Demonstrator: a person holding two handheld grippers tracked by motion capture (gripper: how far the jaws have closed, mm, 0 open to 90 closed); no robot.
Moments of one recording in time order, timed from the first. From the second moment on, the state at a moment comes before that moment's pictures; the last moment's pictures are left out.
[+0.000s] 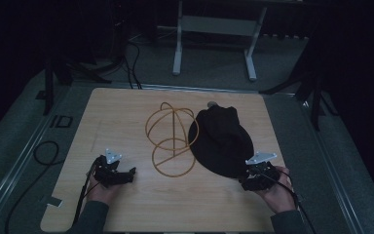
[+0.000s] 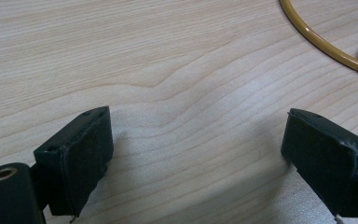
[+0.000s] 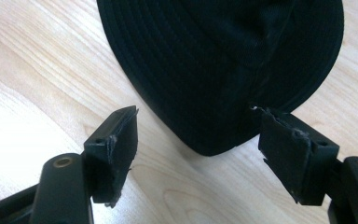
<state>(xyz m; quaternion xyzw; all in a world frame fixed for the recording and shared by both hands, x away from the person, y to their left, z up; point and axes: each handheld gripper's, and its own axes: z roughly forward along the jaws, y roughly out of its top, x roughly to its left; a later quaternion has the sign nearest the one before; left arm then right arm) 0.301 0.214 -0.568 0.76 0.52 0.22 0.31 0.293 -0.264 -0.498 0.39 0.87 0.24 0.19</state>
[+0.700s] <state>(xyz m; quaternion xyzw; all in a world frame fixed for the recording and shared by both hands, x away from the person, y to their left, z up) 0.301 0.214 -0.568 0.76 0.52 0.22 0.31 0.319 -0.263 -0.482 0.40 0.87 0.23 0.18</state>
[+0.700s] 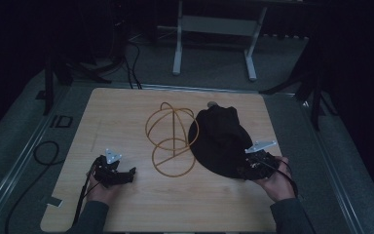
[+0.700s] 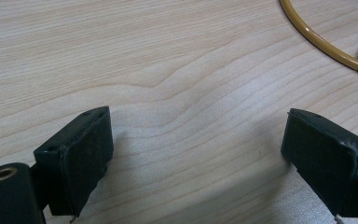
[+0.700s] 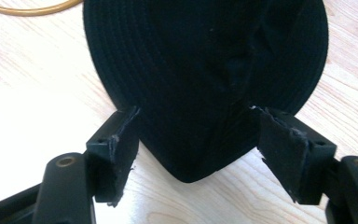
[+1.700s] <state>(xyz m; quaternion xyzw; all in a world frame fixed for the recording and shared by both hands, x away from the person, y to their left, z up) 0.301 0.214 -0.568 0.76 0.52 0.22 0.31 0.353 -0.254 -0.470 0.41 0.88 0.20 0.16</state>
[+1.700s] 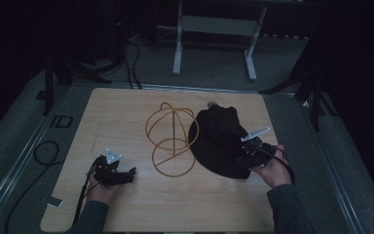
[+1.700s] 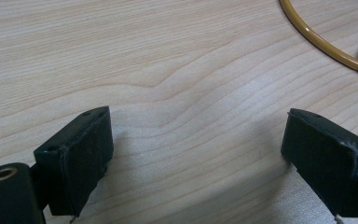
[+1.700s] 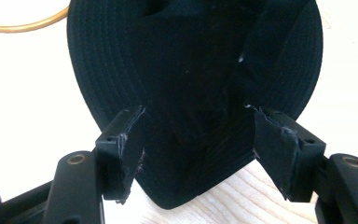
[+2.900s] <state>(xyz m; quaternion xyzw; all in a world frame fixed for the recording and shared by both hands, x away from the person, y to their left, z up) 0.301 0.214 -0.568 0.76 0.52 0.22 0.31 0.397 -0.231 -0.459 0.41 0.89 0.16 0.12</state>
